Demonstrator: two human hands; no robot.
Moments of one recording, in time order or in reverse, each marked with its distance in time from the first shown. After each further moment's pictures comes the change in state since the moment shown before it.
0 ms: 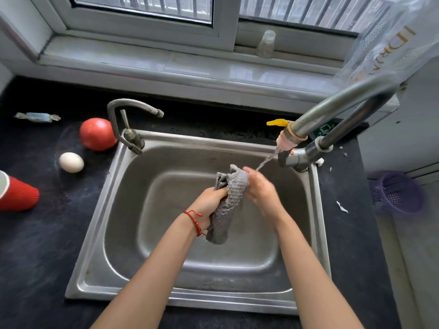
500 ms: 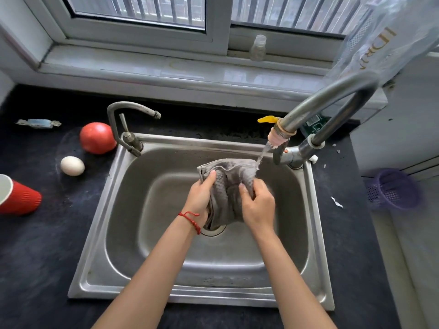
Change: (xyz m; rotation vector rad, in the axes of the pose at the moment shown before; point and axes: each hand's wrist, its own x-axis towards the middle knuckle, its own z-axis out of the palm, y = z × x) left_hand -0.011 0.009 0.005 -0.291 0.149 0.185; right_hand -0.032 0.013 0.026 -0.570 0.507 -0.331
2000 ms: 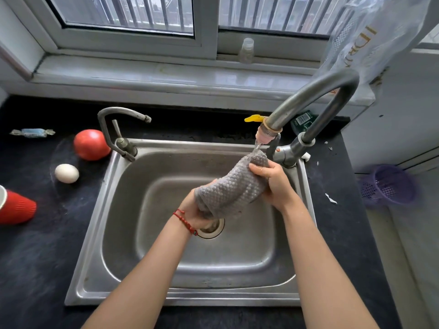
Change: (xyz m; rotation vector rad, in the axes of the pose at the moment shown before) left_hand 0.003 -0.004 -0.017 -0.226 -0.584 -0.371; right_hand 0.060 -0.010 -0.052 0.872 -0.488 0.358
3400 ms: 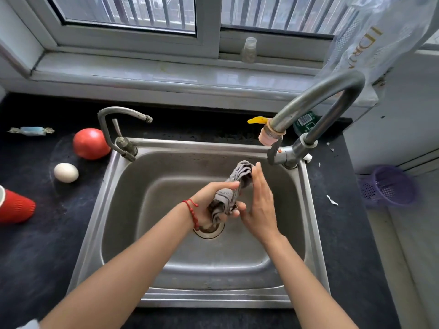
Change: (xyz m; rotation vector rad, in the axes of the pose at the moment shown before) left_hand 0.007 0.013 0.030 0.460 0.221 -0.343; right_hand -0.016 0.088 -0.008 -1.202 0.234 -0.593
